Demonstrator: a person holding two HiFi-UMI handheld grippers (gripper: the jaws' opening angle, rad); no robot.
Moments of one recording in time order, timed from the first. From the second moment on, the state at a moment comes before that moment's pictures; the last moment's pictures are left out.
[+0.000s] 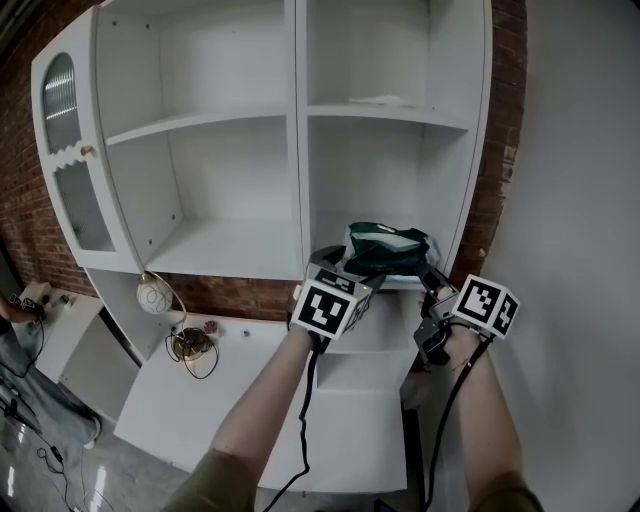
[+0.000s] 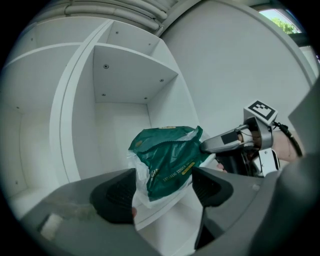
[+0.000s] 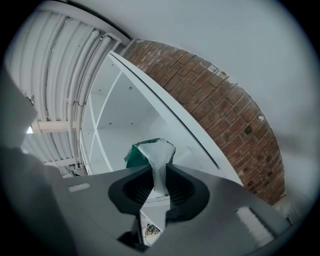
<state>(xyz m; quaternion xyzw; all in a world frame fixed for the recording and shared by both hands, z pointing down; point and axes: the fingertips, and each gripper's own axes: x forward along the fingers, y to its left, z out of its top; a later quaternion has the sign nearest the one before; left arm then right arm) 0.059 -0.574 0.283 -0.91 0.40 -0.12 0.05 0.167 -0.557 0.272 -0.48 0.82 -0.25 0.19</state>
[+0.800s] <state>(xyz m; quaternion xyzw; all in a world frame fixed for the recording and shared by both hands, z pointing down) 0.054 -0.597 0.282 -0.90 0.41 -0.13 0.04 0.158 -0.599 0.270 -0.57 0.80 -0.20 0.04</state>
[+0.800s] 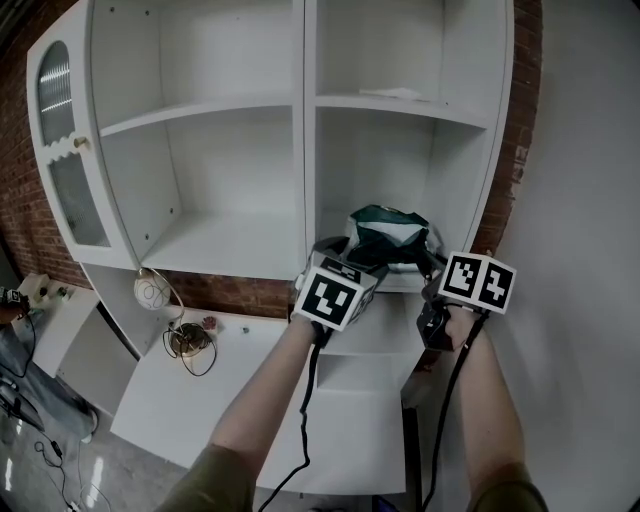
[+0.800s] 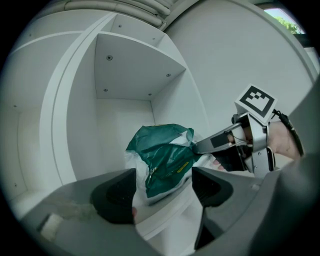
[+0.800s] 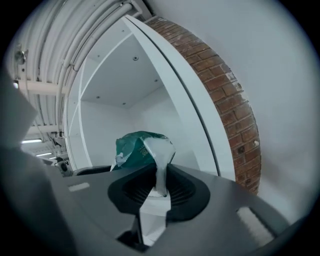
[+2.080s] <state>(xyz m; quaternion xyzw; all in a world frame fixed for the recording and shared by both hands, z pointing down) 0.049 -0.605 0.283 -0.88 0.45 -0.12 0.04 0.147 -0.590 0.267 -0.67 0.72 0.12 -0.13</state>
